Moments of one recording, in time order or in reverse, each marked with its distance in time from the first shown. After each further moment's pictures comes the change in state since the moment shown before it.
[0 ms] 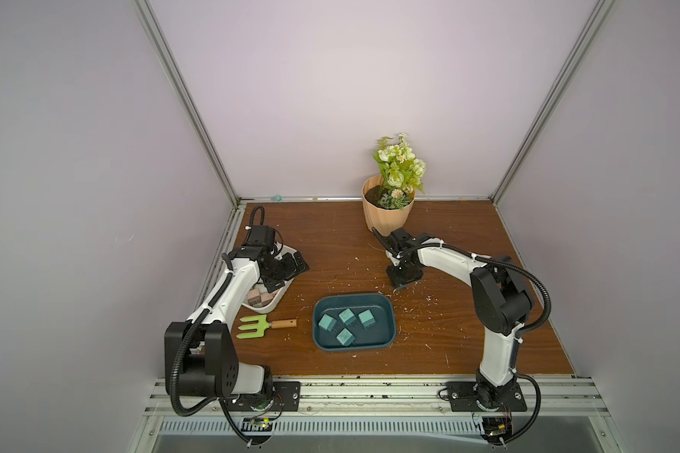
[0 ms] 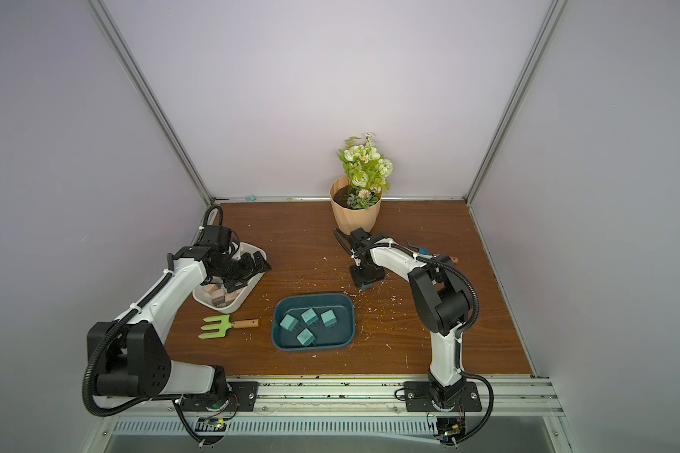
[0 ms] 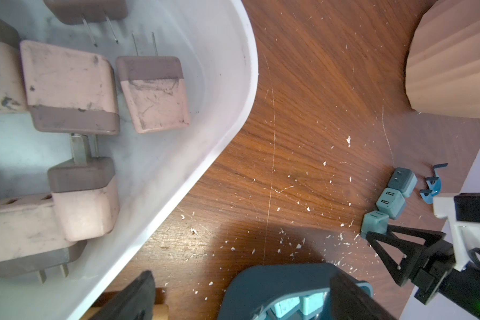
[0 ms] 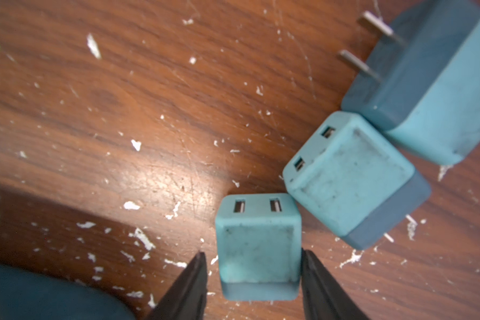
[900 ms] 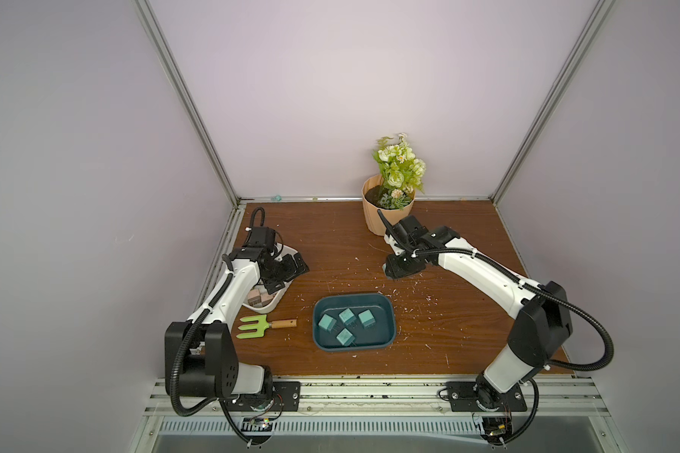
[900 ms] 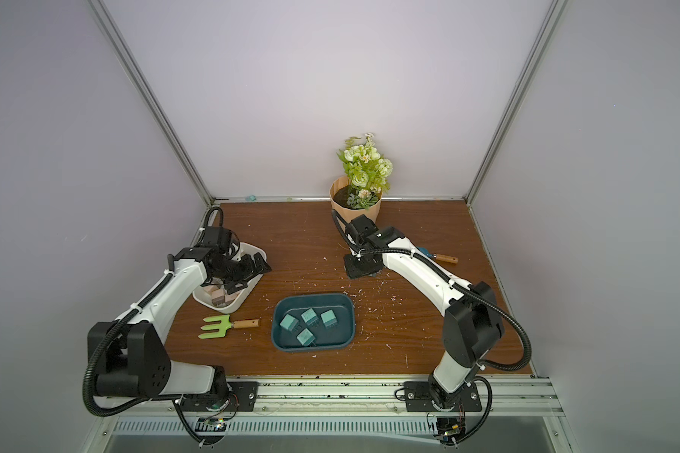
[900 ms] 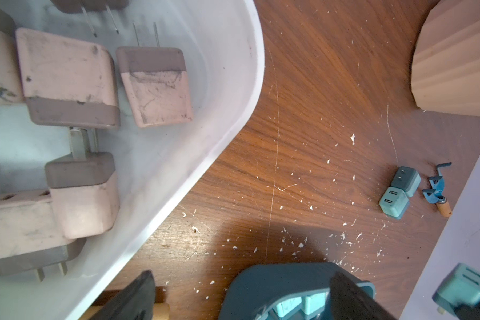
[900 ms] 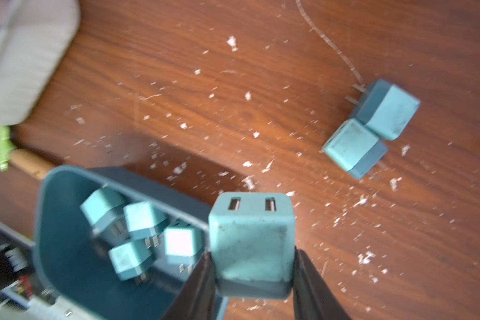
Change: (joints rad) left arm 0.000 -0.002 -0.015 0.005 0.002 -0.003; right arm 0.098 -0.306 0.048 -0.117 -0.104 0.123
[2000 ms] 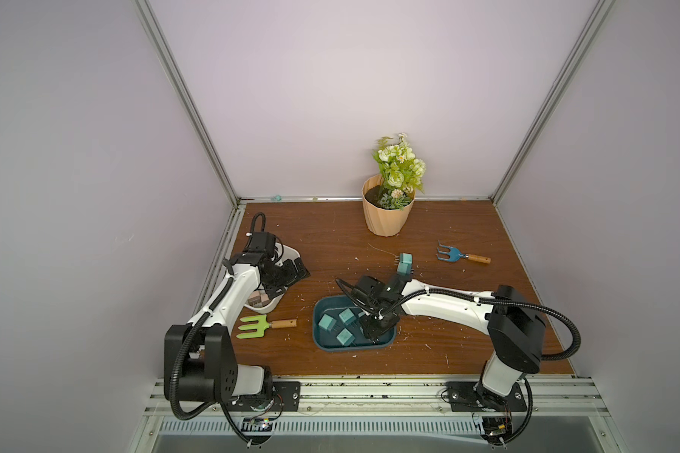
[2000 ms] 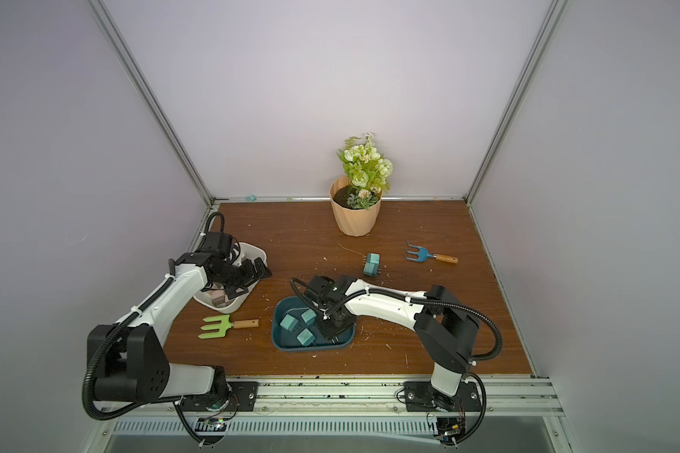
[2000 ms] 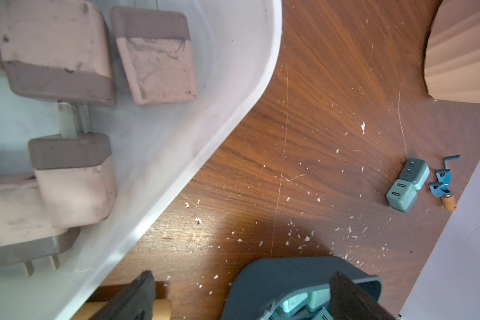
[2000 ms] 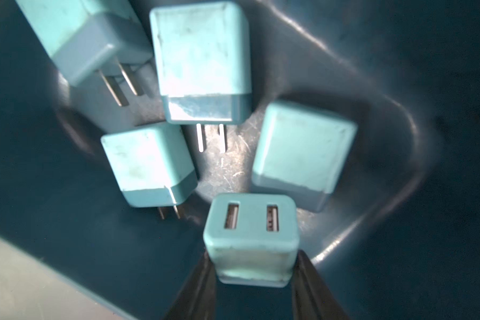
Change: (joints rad) left arm 0.000 -0.030 -0.066 0.019 0.015 0.000; right arm 0.387 0.122 -0.214 0.088 -0.023 0.120
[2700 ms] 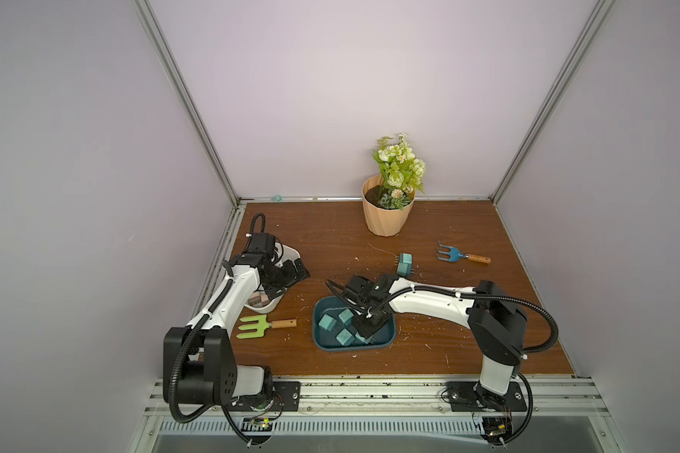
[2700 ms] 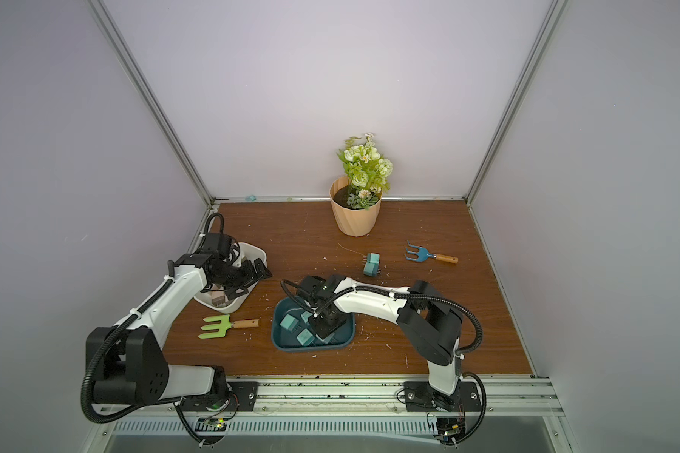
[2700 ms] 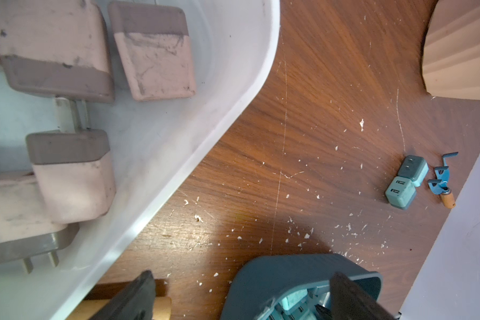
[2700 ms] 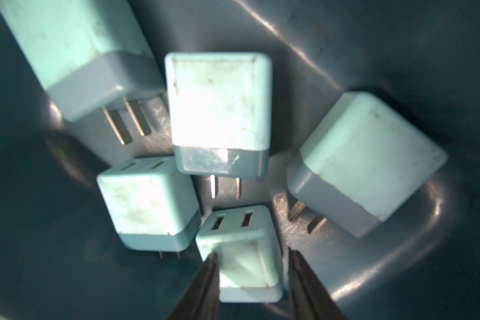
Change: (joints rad) left arm 0.000 -0.006 -0.003 0.000 0.005 0.005; right arm 0.017 0.099 0.098 -0.022 0.027 -0.056
